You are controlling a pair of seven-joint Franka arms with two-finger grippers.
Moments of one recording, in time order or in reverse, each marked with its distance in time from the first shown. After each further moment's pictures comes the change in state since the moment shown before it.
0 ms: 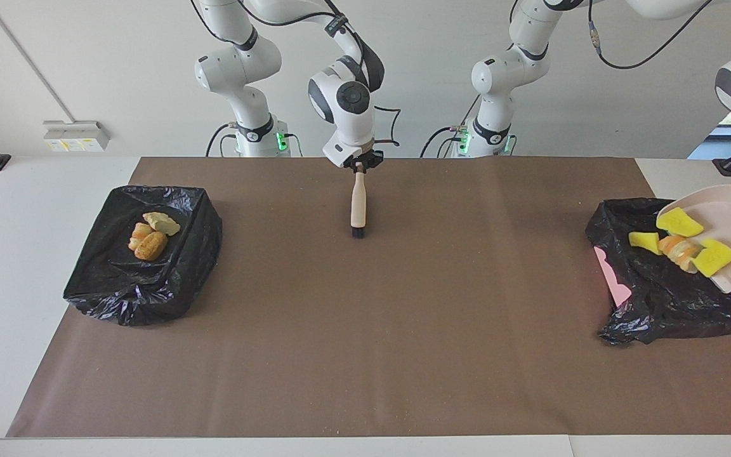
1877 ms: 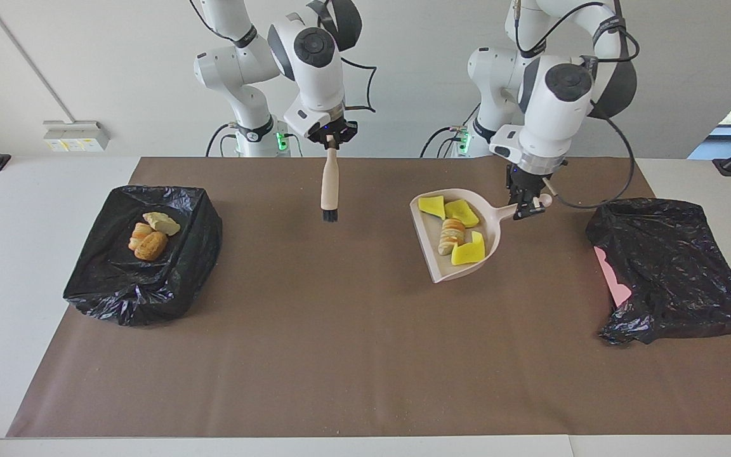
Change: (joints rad) left arm -0.601 -0.234 0.020 -0.335 -0.730 -0.156 -0.313; right arm -0.179 -0.151 -0.001 0.168 -0.046 -0.379 -0.119
